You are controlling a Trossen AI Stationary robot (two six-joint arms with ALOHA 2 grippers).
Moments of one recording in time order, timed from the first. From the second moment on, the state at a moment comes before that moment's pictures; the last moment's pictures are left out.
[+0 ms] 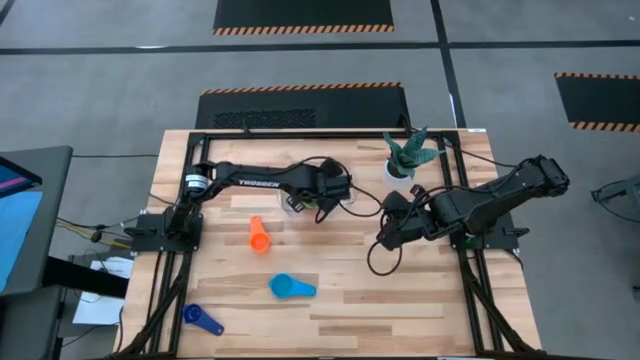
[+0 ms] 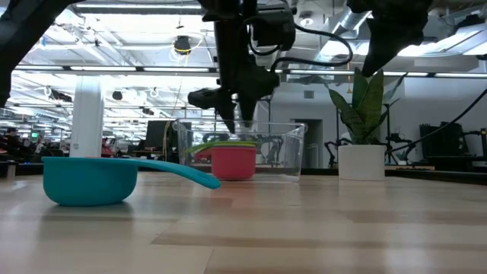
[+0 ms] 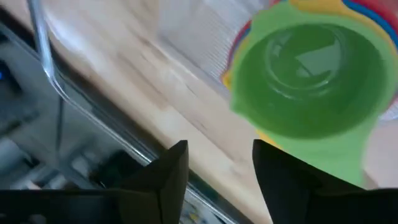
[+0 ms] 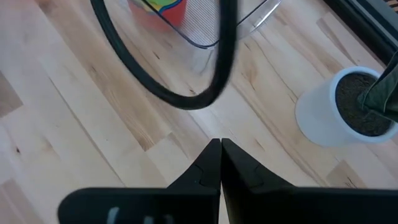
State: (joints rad) left arm 0.09 2.10 1.78 -1.06 -0.57 0.96; right arm 0.32 1.33 1.12 -1.05 0.56 0.88
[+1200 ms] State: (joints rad) left arm 0.21 1.72 1.45 -0.97 0.09 0.24; right arm 0.30 1.33 1.12 -0.89 0.52 0.78
